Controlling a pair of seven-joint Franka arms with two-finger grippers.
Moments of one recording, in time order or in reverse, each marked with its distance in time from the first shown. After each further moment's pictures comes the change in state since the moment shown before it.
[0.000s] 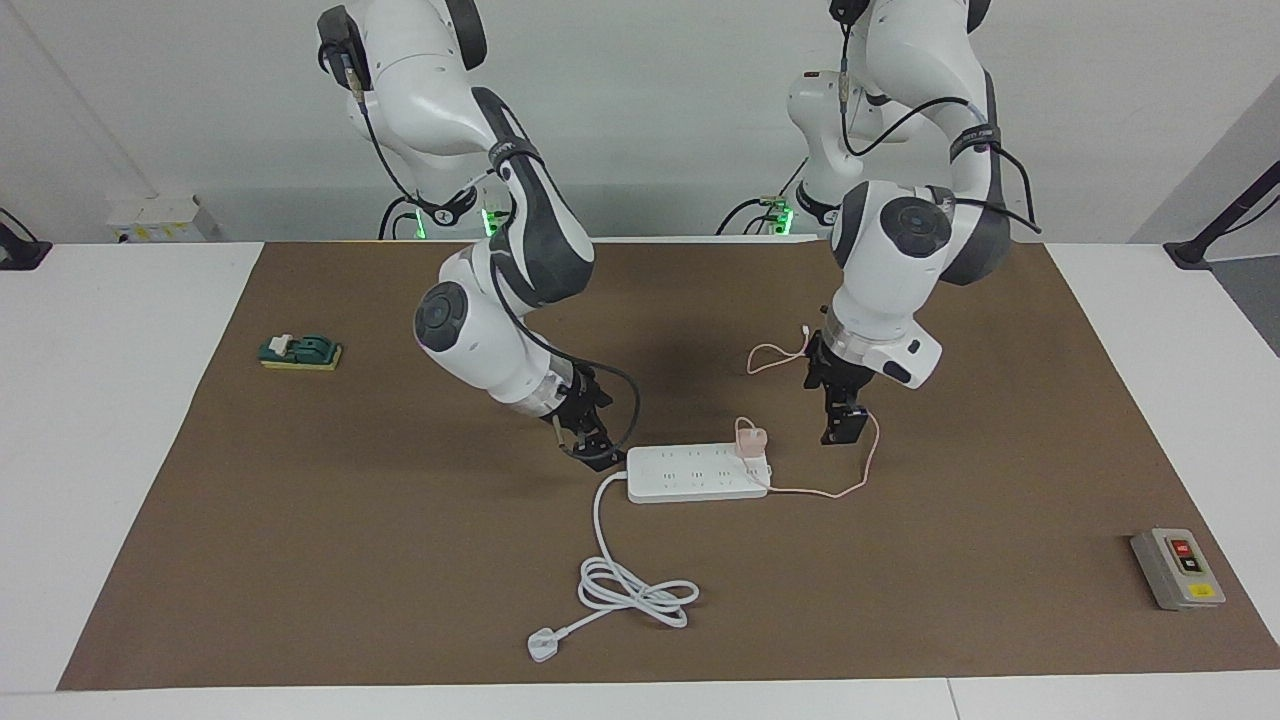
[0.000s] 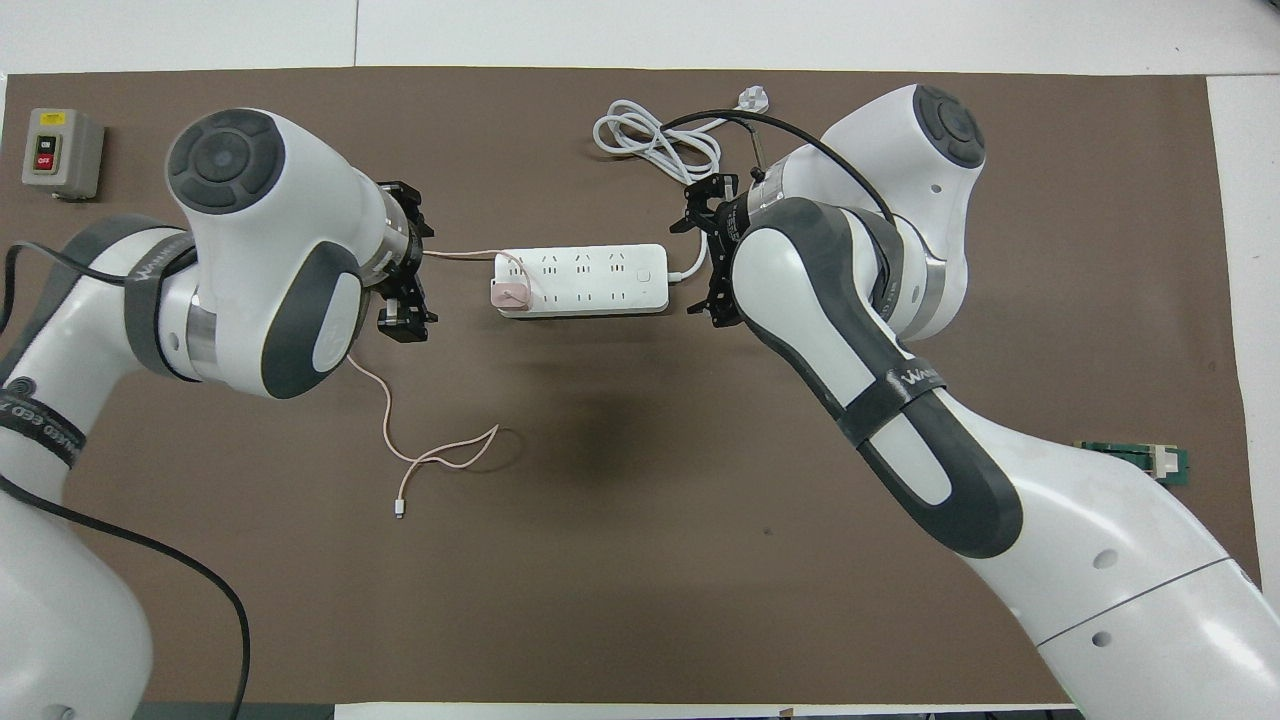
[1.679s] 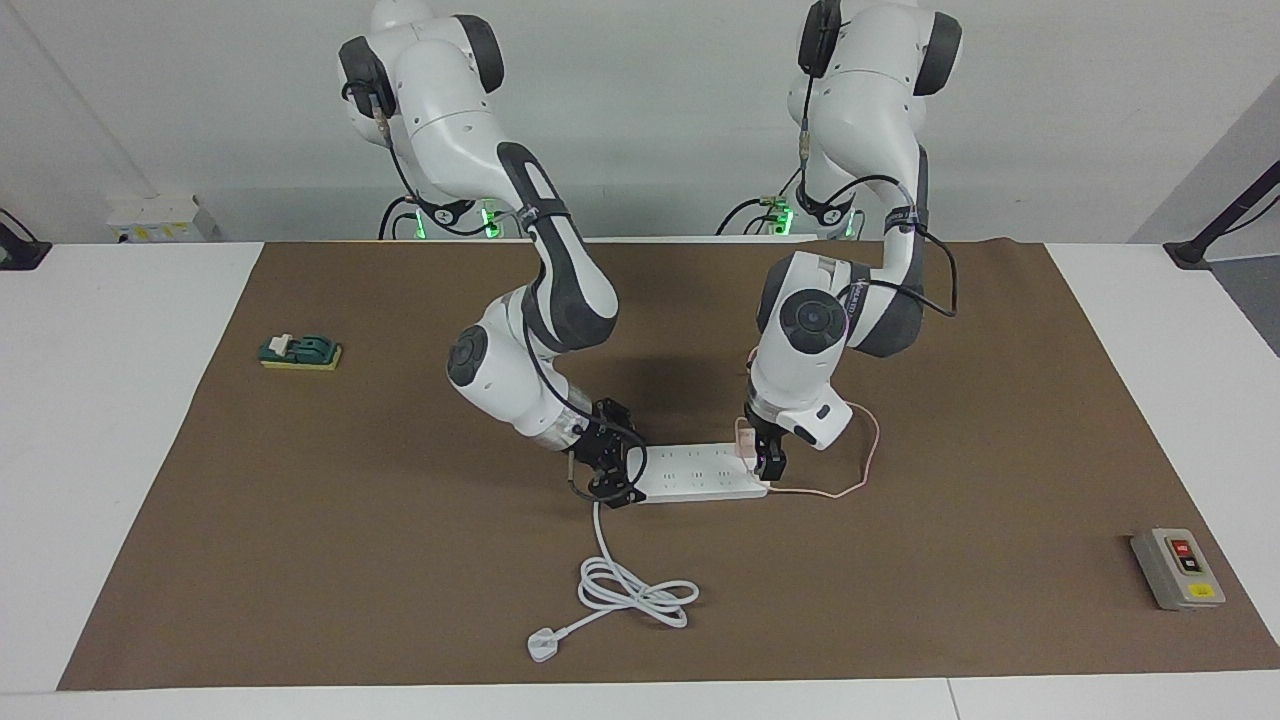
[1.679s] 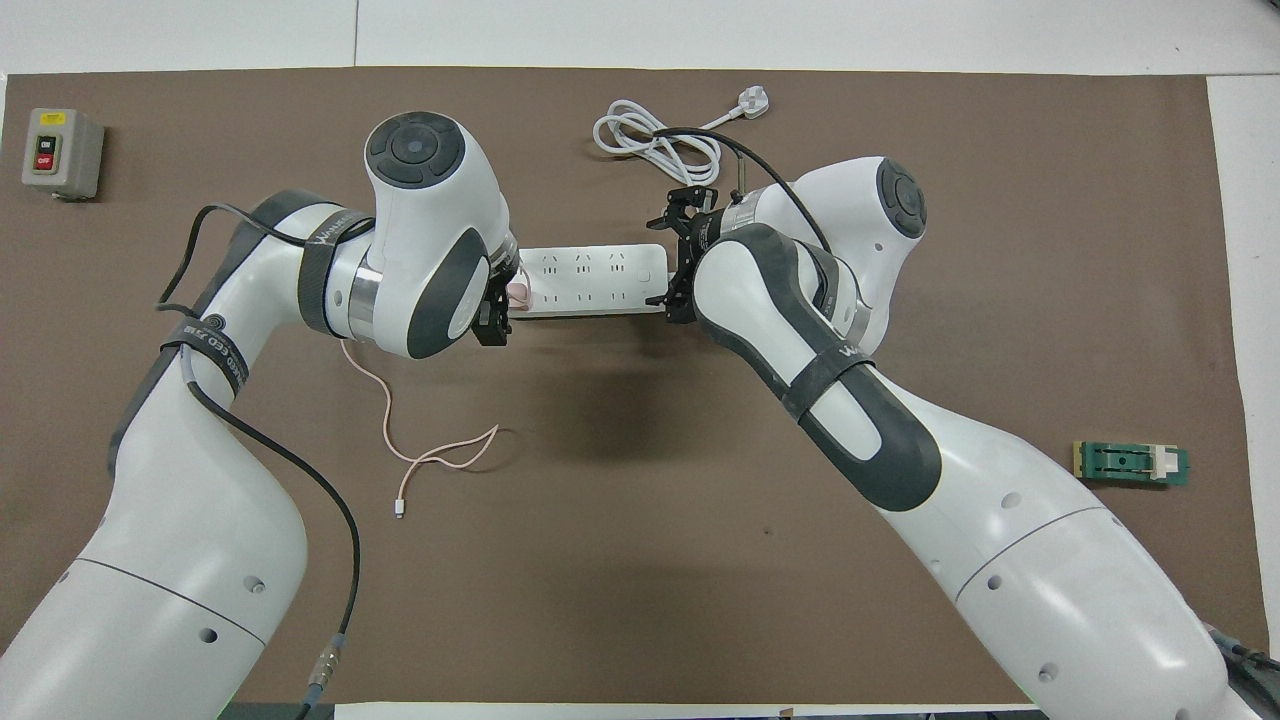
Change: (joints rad) left arm -0.086 0.238 0.007 0.188 -0.014 -0.076 -0.027; right arm 0.045 0.103 0.000 -0.056 0.240 0.231 -0.039
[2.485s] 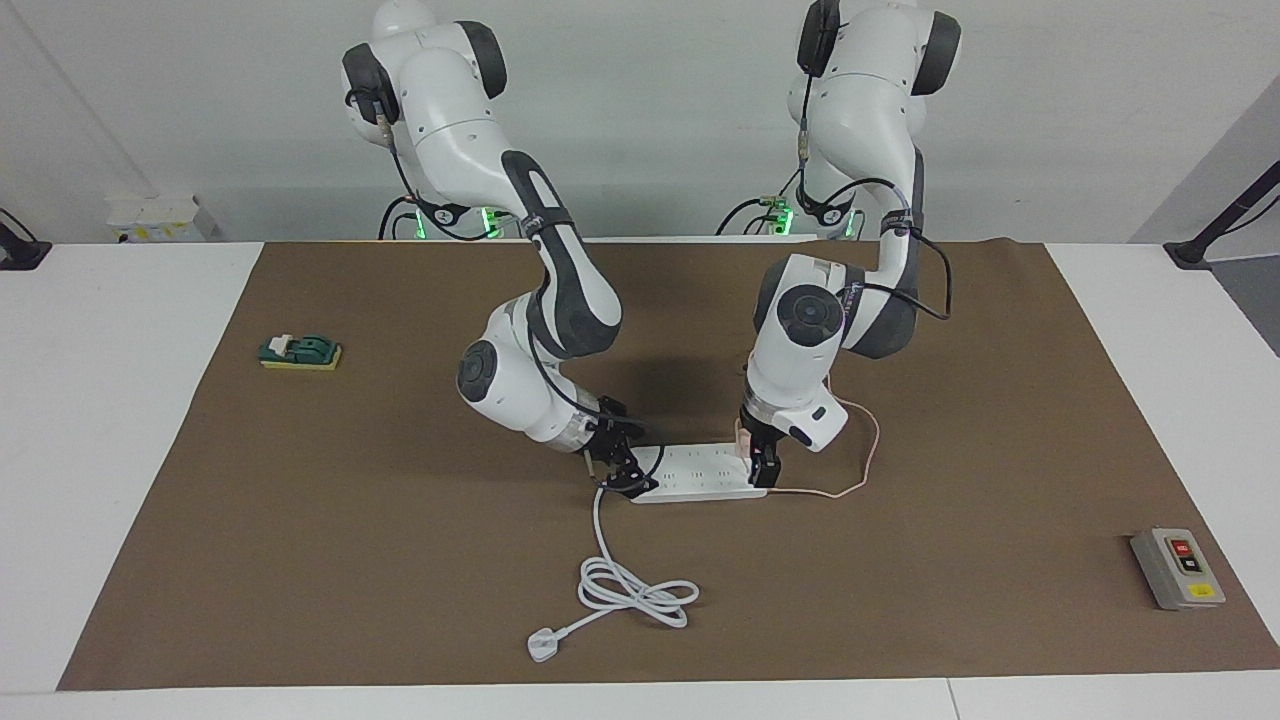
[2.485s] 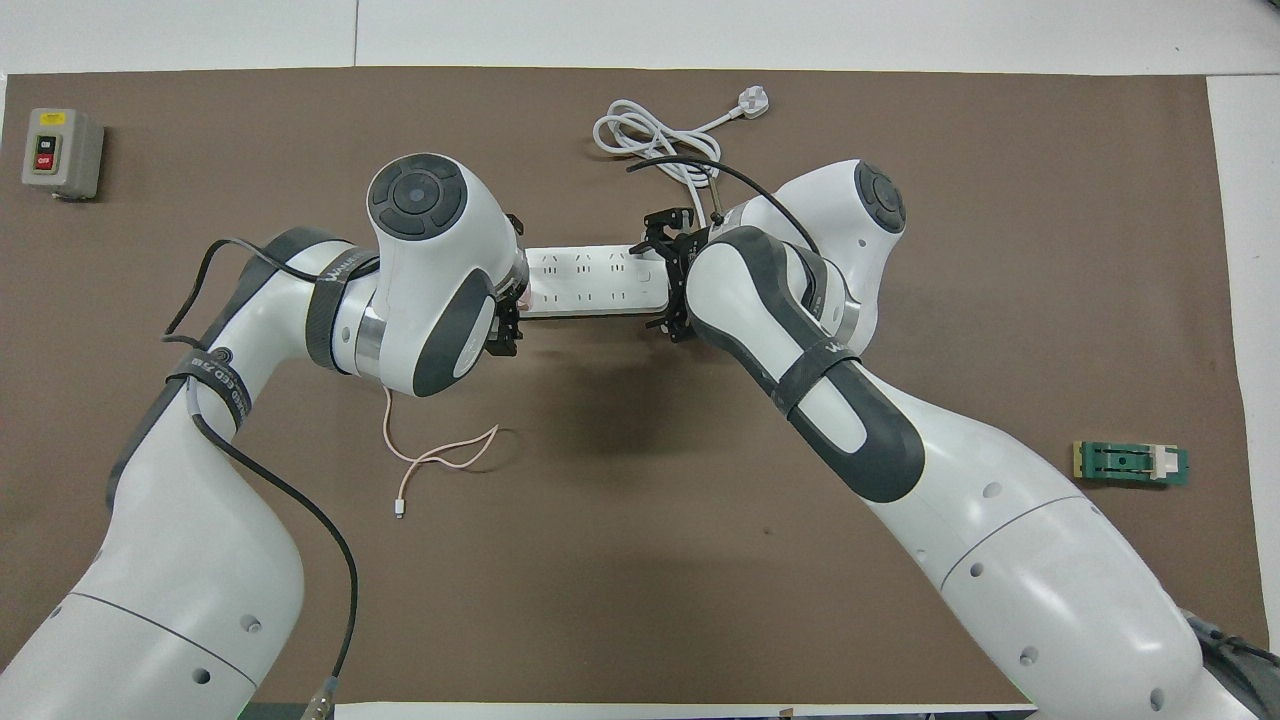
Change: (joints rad) left arm -0.024 -0.083 -0.003 -0.149 0.000 0.158 0.021; right arm 0.005 0.031 0.000 0.019 0.001 -0.054 -0.210
